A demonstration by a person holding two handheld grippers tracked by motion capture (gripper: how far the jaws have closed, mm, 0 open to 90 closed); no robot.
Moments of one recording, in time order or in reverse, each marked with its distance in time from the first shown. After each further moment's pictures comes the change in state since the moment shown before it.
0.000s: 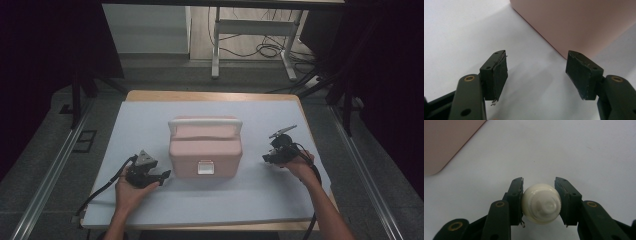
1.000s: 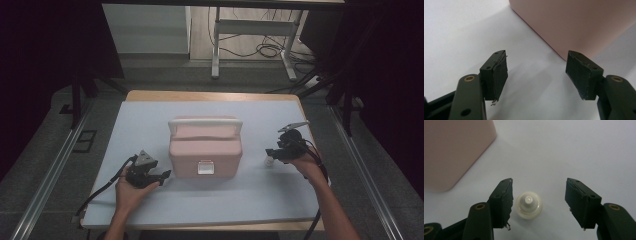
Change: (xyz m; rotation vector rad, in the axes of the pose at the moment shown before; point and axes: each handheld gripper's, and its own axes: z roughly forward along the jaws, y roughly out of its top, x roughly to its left) left arm -0.001 0.000 0.000 -0.008 -0.001 -0.006; right arm -0.006 0.003 -0.035 -0.133 -0.037 0.037
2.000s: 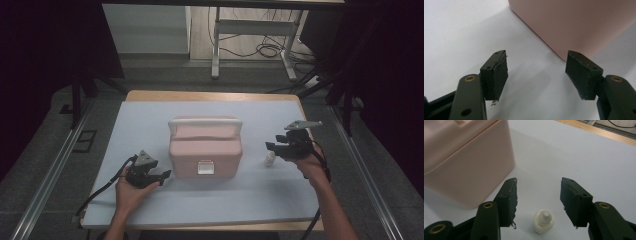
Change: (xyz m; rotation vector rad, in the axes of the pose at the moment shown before) left arm -0.001 0.000 -0.001 -0.006 -0.002 -0.002; right arm 0.015 0.005 -0.035 -0.196 0.045 -0.009
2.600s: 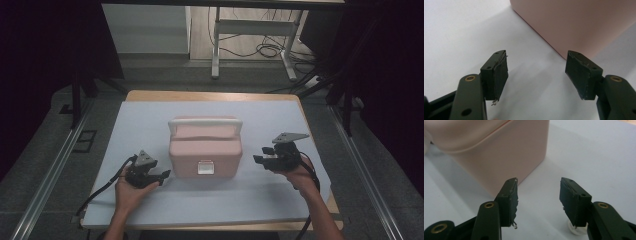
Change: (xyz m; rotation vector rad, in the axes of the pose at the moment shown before) left arm 0.001 0.000 -0.001 0.004 0.011 0.012; right arm 0.033 -0.021 0.016 0.009 0.127 -0.042
